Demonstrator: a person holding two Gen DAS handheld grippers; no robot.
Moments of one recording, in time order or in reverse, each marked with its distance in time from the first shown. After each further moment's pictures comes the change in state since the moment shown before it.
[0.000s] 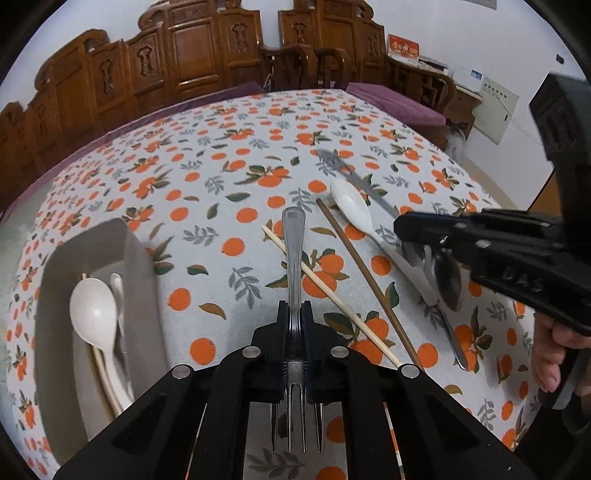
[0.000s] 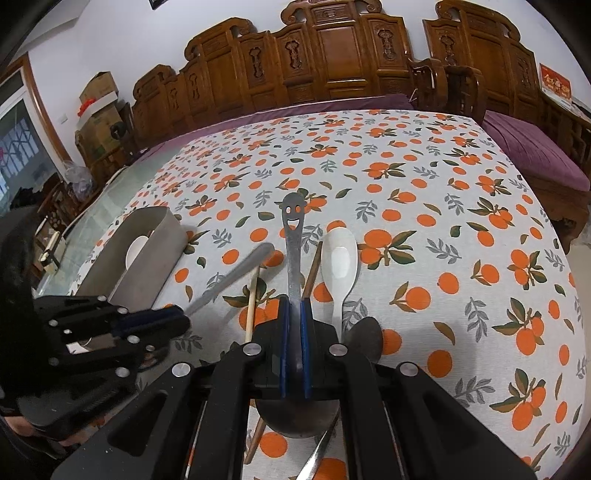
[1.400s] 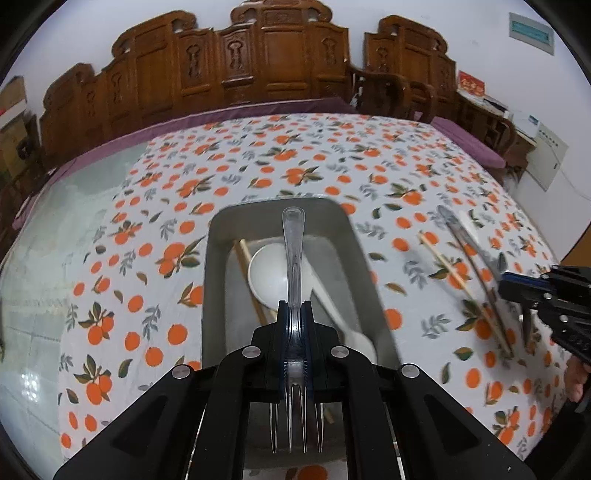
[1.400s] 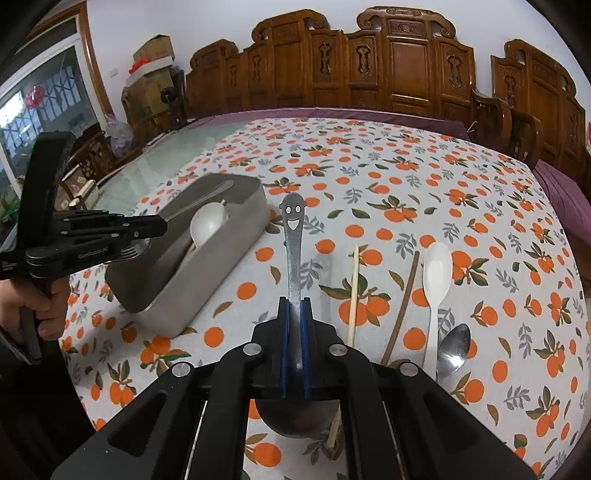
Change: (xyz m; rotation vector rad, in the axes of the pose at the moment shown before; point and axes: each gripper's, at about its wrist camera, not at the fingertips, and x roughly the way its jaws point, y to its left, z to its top) left arm -0.052 0.137 -0.039 -0.183 -0.043 0.155; right arm -0.002 0.084 -0.013 -0.211 0.014 0.070
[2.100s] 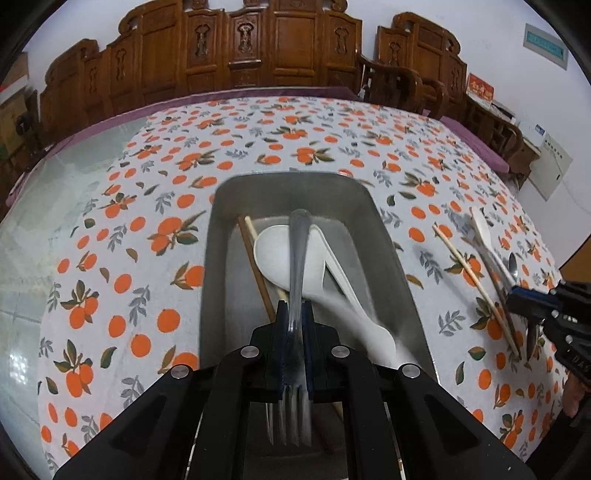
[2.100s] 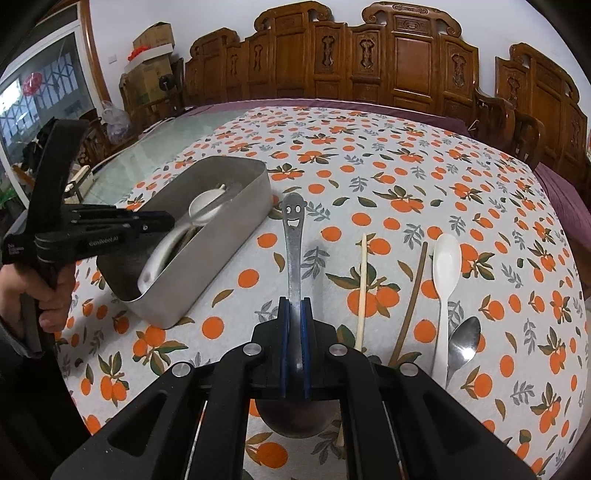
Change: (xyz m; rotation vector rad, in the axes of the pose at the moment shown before) left arm 0.019 0.016 -0.005 -0.055 0.033 -0.038; right arm 0.012 0.013 -0.005 -0.024 0.030 -0.027
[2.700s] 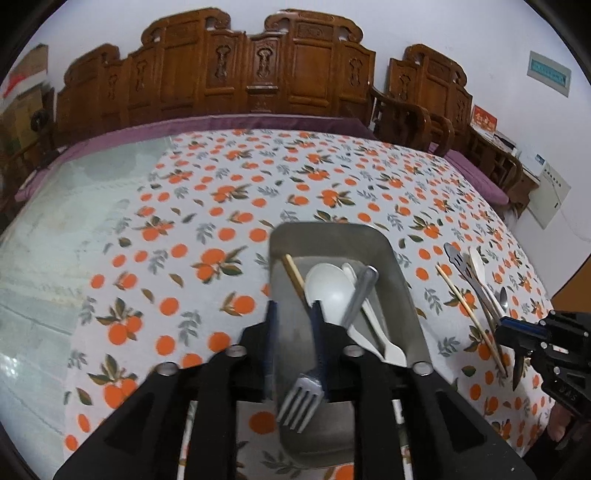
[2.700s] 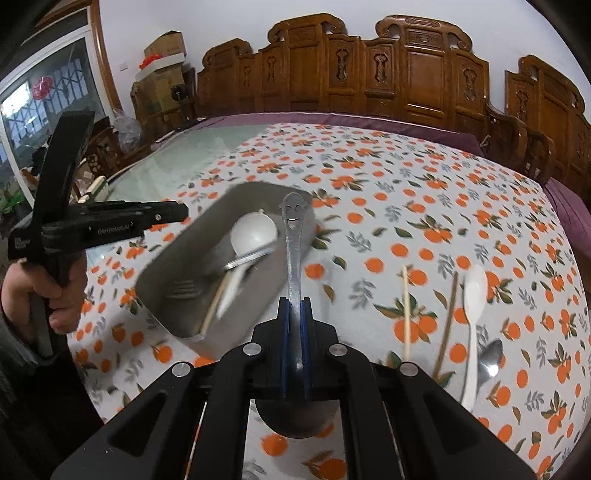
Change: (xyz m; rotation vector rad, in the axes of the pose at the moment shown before) left arm -0.043 0.036 0.013 -0.045 -0.103 0.013; right arm -0.010 0.045 0.027 -0.014 -0.046 0.039
